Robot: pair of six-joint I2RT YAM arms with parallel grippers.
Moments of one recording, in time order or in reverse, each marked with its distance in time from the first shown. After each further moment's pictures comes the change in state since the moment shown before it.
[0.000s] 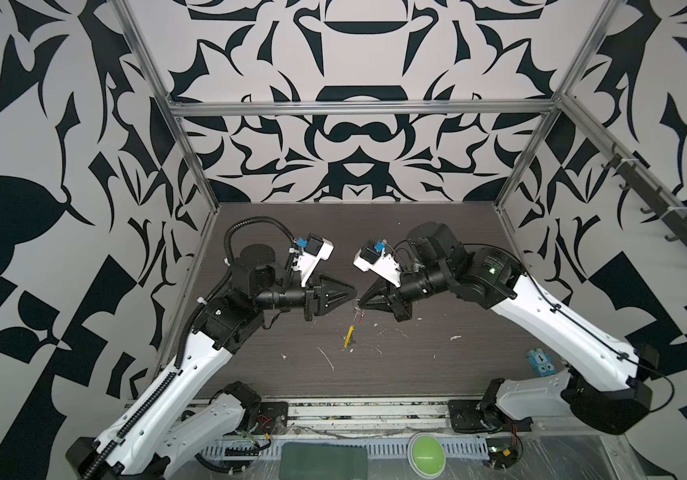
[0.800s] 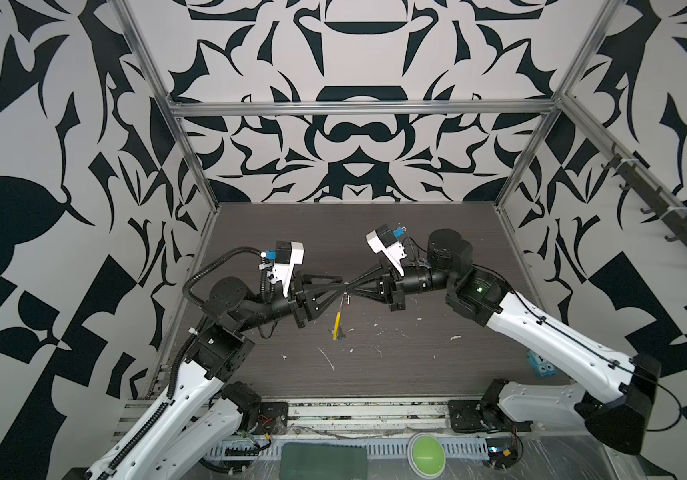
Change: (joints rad) left arm 0.000 -0.211 -0.235 0.422 -0.182 -0.167; right arm -0.085 -0.118 -0.386 0.811 -0.279 0.371
